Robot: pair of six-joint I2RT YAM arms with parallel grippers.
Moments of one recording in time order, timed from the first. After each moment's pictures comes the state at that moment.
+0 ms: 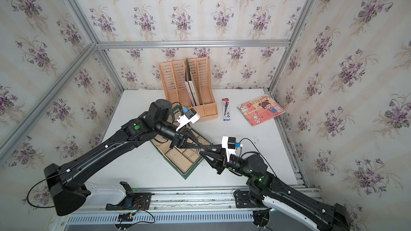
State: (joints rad) left arm -0.81 1.33 1.31 -0.50 1.14 -0.24; right arm 0.98 0.54 0.30 0.50 -0.29 0.34
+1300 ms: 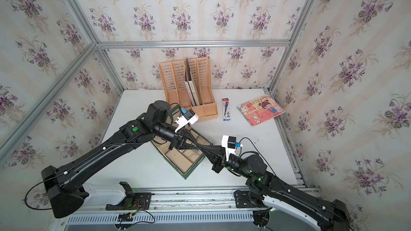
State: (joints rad) left arm -0.81 1.30 1.28 -0.50 1.11 -0.24; right arm 1.02 0.53 0.32 0.51 -0.20 0.32
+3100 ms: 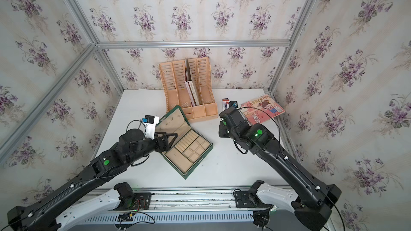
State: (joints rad) left arm -0.84 0.76 0.82 -0.56 -0.09 -0.69; right arm 0.75 1.10 1.23 -0.98 0.34 0.59
